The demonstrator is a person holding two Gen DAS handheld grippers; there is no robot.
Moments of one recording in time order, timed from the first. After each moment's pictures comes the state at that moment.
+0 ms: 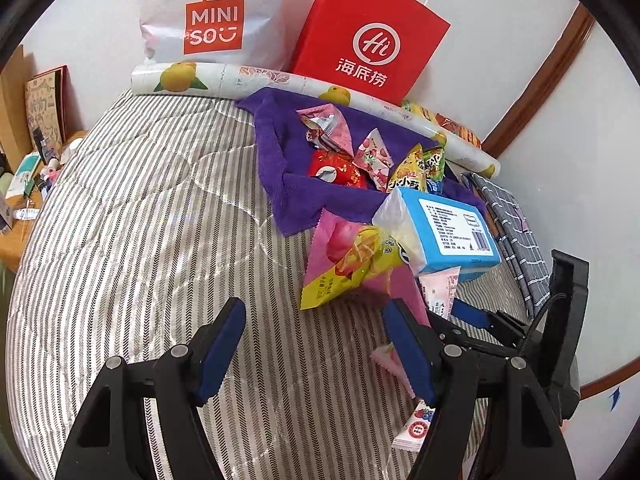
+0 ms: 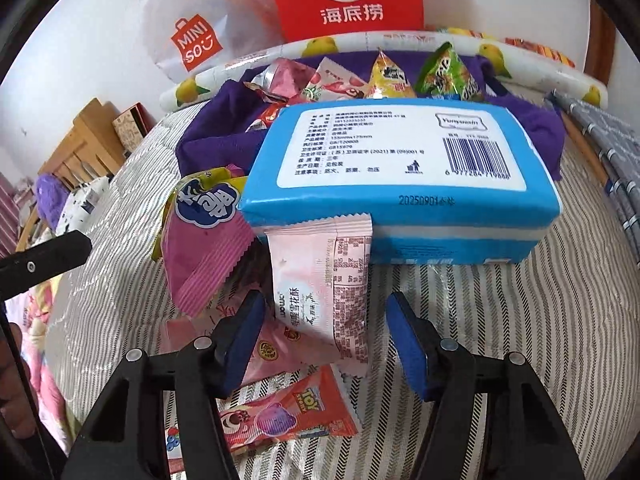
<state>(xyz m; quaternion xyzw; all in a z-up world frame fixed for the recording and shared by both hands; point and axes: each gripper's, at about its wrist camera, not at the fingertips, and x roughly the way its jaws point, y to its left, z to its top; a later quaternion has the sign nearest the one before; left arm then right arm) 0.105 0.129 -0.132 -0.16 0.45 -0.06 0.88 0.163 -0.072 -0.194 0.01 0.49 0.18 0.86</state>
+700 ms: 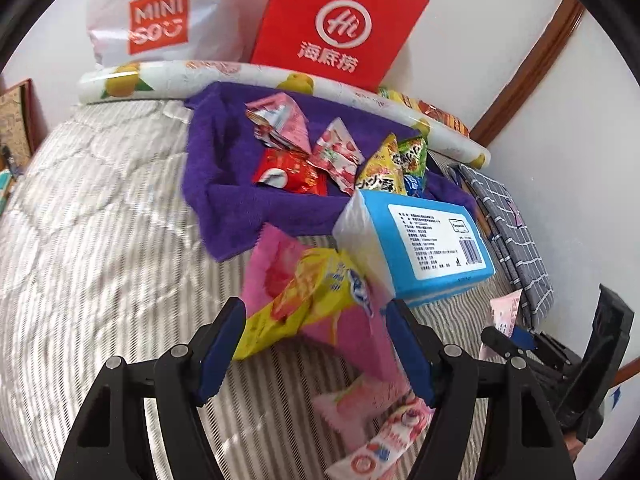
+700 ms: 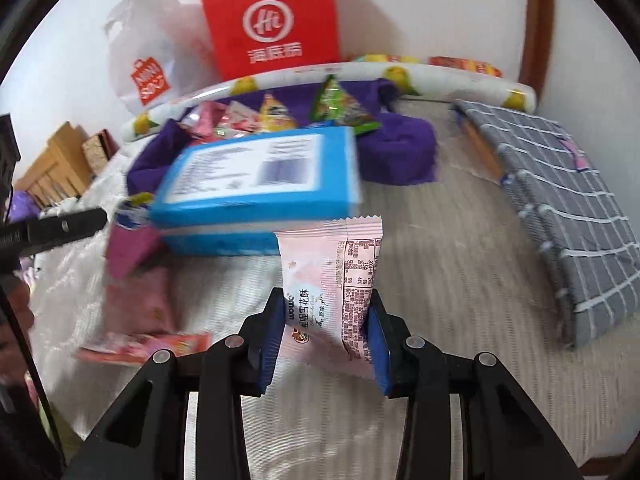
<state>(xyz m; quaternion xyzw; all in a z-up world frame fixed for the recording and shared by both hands) 0.155 0.086 -0.146 -0.15 0.47 -0.09 0.87 0.144 -0.170 -0.172 0.00 0.45 0.11 0.89</state>
